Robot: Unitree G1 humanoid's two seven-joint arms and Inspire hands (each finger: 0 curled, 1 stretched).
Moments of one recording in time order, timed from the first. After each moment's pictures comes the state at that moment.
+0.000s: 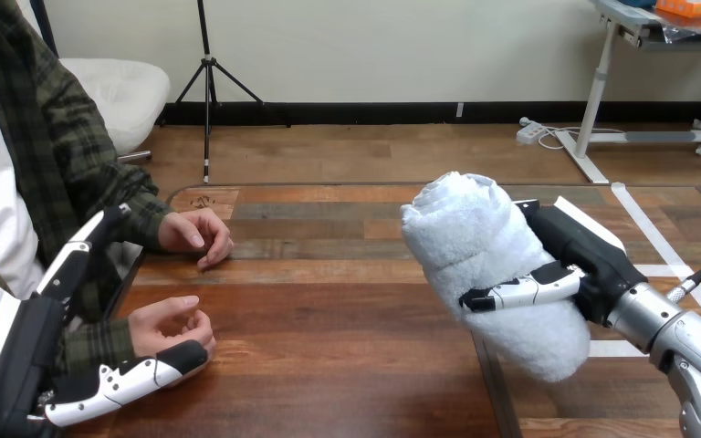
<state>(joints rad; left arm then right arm) 0.40 0.30 0.29 -0.10 0.06 -0.57 -0.18 -0.51 -0.42 -0.06 1.02 0.12 -0.62 0.71</state>
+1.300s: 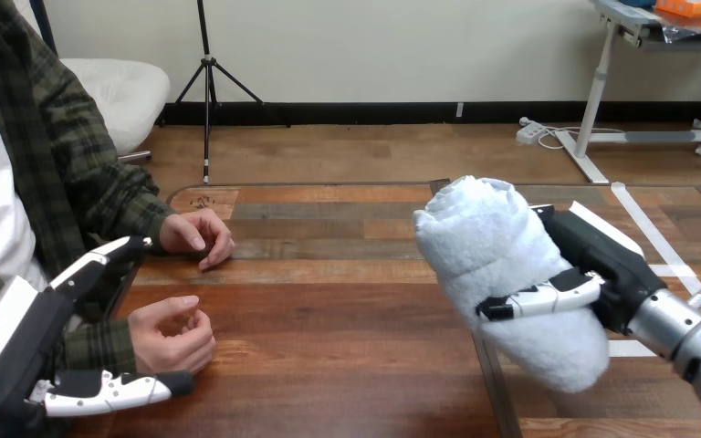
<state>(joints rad) 0.35 0.49 0.30 -0.05 0.18 -0.46 -0.23 -0.40 -0.46 -0.08 0.80 0.17 -0.48 0.77</state>
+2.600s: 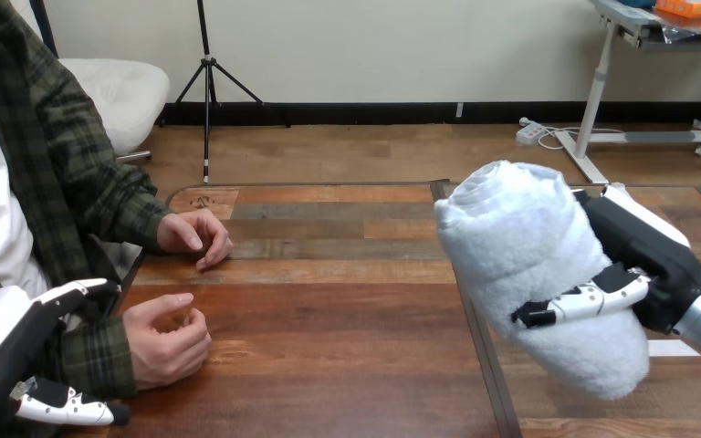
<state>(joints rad) 0.17 0.69 0.23 0.34 0.43 -0.55 -0.14 -0.24 -0.53 -0.14 0.41 0.32 -0.31 0.88</state>
